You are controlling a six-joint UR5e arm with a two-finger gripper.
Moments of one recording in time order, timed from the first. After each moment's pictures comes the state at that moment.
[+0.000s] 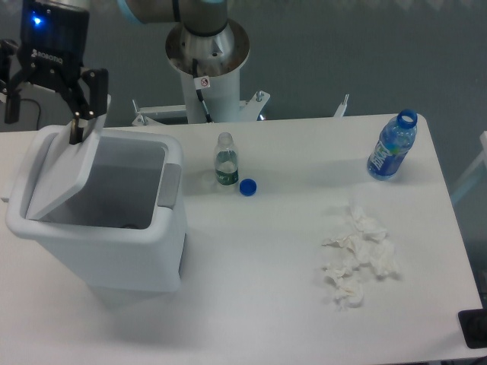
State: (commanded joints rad) arm 2.09 -1.52 -1.64 -0.87 1.27 0.26
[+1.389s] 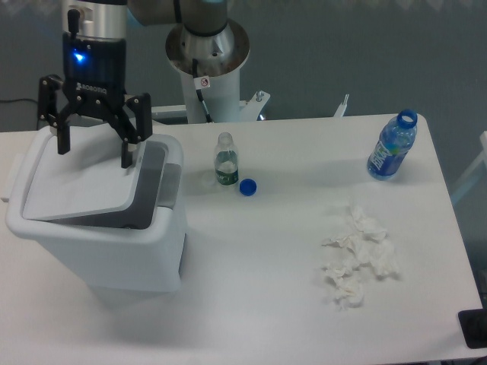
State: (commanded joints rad) arm 2.15 -1.55 -1.66 -0.88 1.36 0.35
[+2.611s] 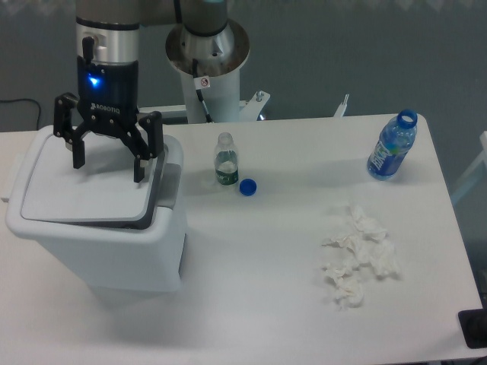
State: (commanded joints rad) arm 2.14 -1.60 -1.68 -0.88 1.36 0.35
